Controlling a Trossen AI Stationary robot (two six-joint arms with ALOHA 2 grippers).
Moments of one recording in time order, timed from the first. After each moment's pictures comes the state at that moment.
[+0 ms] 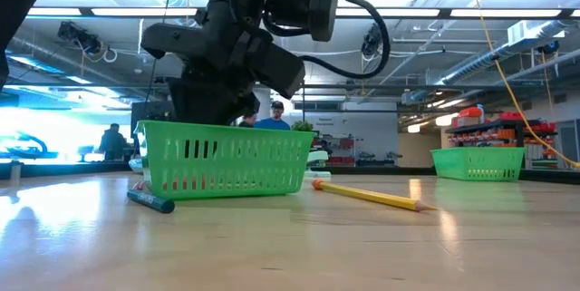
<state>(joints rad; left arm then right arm) -0.17 2.12 1.62 -1.17 0.07 -0.07 0.44 1.04 1.47 -1.55 0.76 1.28</state>
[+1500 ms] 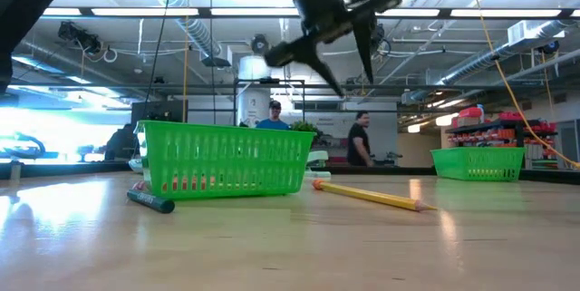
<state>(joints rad) -0.03 2.14 1.96 -0.87 -0.14 -1.20 0.42 0.99 1.47 -1.57 0.60 0.78</state>
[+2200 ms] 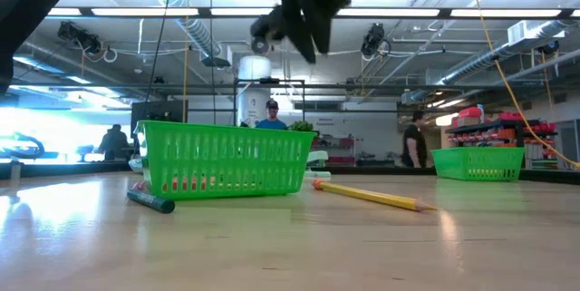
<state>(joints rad) 0.01 2.16 2.16 -1.27 0.09 -0.70 0.42 0.99 1.47 -1.56 0.47 0.92</state>
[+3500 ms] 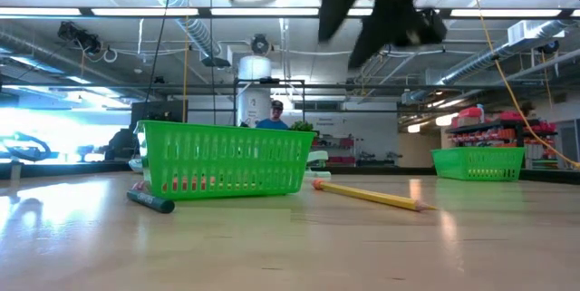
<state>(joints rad) -0.22 1.24 1.44 -1.10 -0.16 -0.50 0.31 1.81 1.47 -0.73 0.03 1.21</state>
